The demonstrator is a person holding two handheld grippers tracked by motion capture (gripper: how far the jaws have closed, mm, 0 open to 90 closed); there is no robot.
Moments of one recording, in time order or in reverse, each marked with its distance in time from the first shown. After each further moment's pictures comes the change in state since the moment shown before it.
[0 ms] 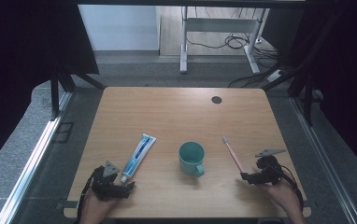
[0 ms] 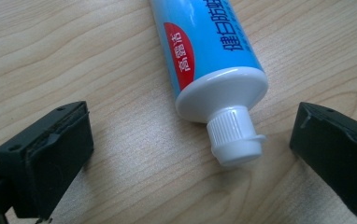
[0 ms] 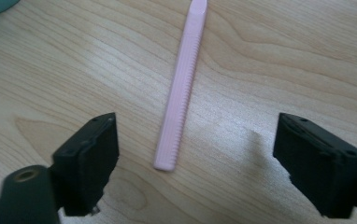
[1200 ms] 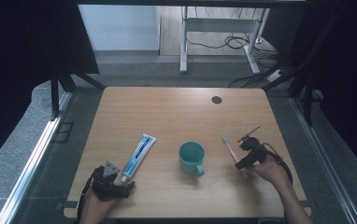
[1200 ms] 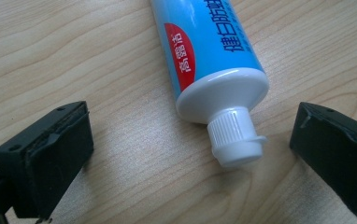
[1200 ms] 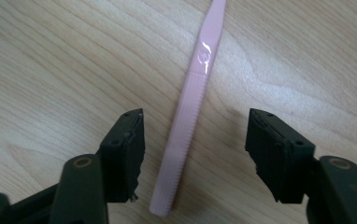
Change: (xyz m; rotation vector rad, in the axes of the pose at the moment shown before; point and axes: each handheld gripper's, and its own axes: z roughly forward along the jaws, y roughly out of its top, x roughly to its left) left arm 0.000 0.000 0.000 0.001 0.001 -0.003; right arm 0.002 0.073 0.028 0.349 0.009 -0.076
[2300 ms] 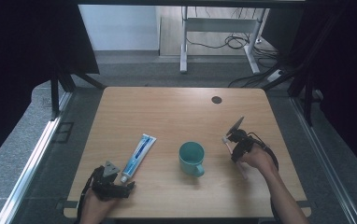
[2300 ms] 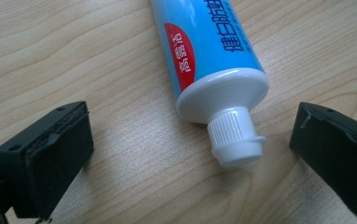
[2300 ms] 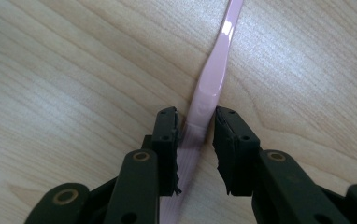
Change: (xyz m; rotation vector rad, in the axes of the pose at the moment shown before) left arm 0.000 0.000 0.000 0.000 0.000 0.000; right arm 0.002 0.049 0.017 0.179 -0.015 0.004
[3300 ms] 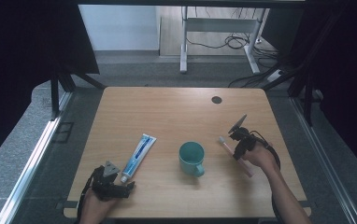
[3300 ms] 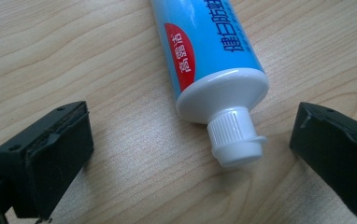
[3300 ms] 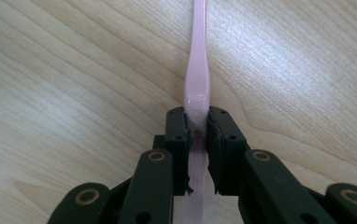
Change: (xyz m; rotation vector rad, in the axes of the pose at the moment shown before) left arm 0.000 0.000 0.000 0.000 0.000 0.000; right arm -0.006 -0.002 -0.008 -0.033 0.015 0.005
